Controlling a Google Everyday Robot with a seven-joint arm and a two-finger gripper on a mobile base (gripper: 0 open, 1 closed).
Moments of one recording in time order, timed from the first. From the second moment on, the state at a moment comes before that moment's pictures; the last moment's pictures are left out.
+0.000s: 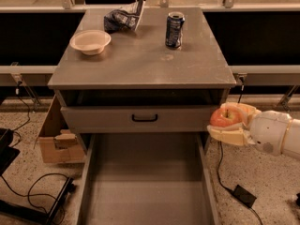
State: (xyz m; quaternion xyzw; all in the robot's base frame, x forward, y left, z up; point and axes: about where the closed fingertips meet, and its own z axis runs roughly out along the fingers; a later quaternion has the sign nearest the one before) arm 0.486 -0.197 0.821 -0.39 0.72 0.18 0.55
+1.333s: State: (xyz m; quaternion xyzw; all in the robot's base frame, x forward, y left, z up) arm 0.498 -0.083 0.652 -0.42 0.68 0.31 0.51
